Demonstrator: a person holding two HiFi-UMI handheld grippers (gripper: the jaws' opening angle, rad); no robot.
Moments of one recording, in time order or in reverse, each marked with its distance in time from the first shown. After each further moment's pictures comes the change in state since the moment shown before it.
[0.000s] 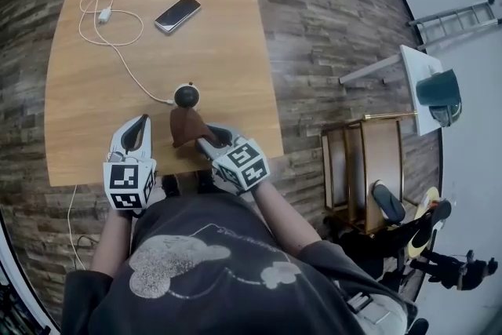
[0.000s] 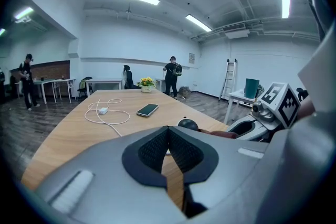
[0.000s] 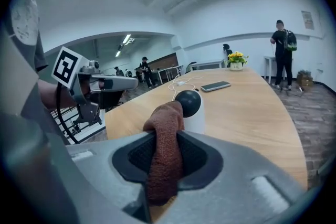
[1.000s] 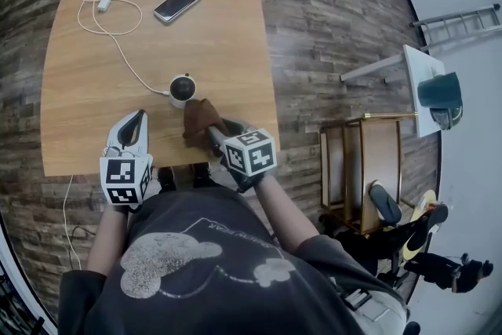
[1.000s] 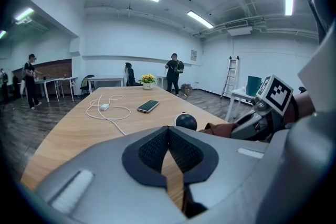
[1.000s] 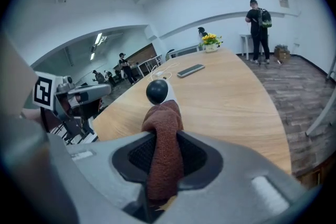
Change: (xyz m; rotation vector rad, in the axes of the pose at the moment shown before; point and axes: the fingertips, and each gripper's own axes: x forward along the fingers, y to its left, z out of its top) left arm 0.000 -0.005 -0.014 -0.007 0.035 0.025; right arm -0.021 -0.044 -0.027 0.245 0.137 -0.127
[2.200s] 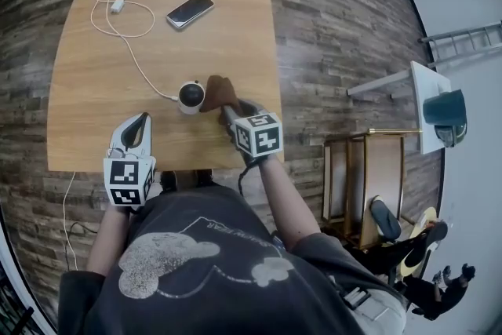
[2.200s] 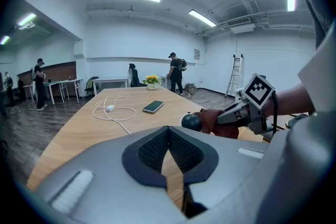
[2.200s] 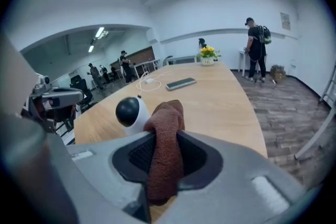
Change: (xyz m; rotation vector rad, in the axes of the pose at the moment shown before) left arm -0.005 0.007 0.006 0.007 -0.004 0.053; right arm 0.018 -0.055 0.056 -0.115 -0.067 -0.107
